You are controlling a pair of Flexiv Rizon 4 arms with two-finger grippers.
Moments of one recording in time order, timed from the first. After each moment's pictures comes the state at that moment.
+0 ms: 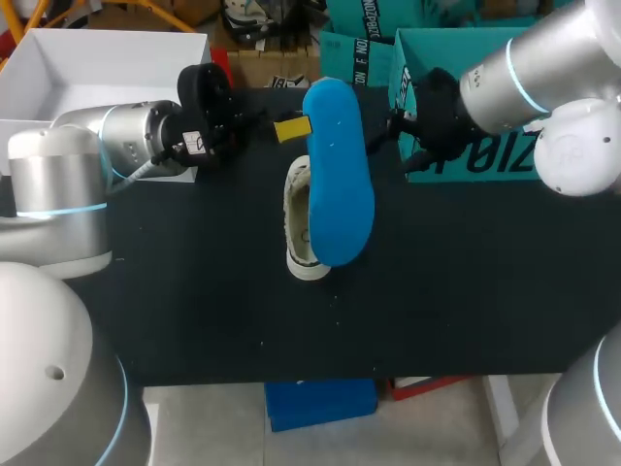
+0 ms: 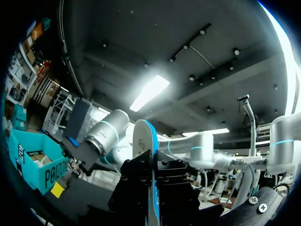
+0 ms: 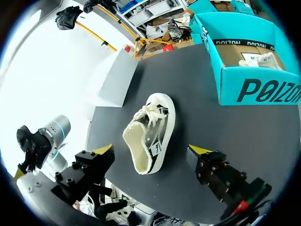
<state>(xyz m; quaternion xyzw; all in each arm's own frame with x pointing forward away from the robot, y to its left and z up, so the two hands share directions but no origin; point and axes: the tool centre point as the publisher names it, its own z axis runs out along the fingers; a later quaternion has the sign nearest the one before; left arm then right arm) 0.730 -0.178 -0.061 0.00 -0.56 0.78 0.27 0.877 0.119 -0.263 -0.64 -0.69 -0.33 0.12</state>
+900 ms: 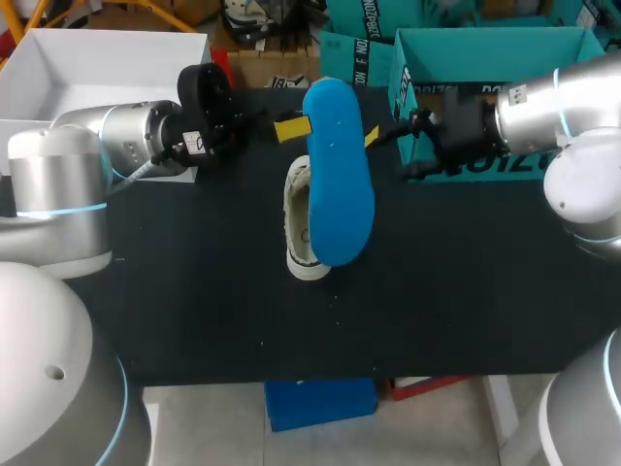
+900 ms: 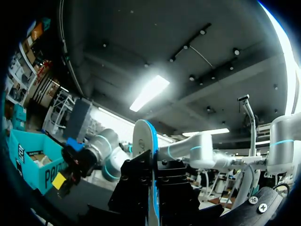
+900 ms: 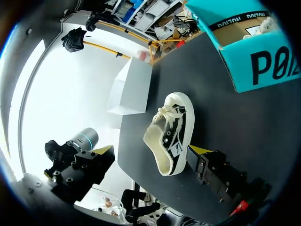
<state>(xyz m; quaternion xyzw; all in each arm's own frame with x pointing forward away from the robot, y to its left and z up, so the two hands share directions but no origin) 0.730 -0.178 -0.061 0.00 -0.56 0.78 0.27 0.877 0.118 -0.258 -0.63 -0.60 -0.42 0.24</state>
